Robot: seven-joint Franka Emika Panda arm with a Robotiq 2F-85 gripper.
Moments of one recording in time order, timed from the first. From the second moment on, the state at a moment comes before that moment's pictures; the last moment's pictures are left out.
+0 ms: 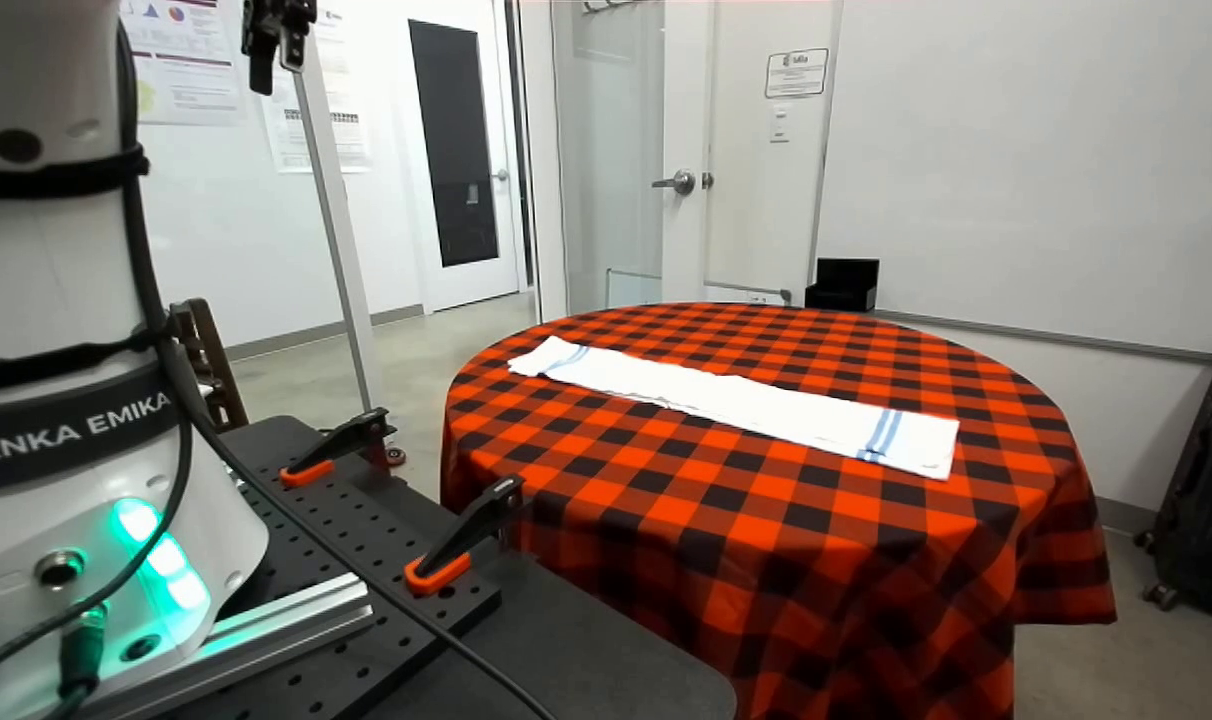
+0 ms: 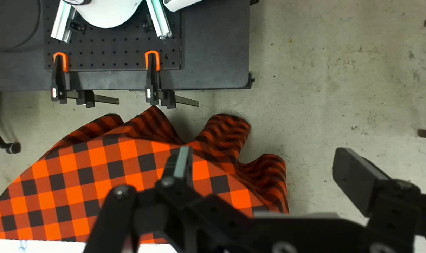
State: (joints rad) arm 0.24 -0.31 0.45 -2.19 0.18 1.61 0.65
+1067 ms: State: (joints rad) arm 0.24 -0.31 0.44 -2.20 0.18 1.61 0.65
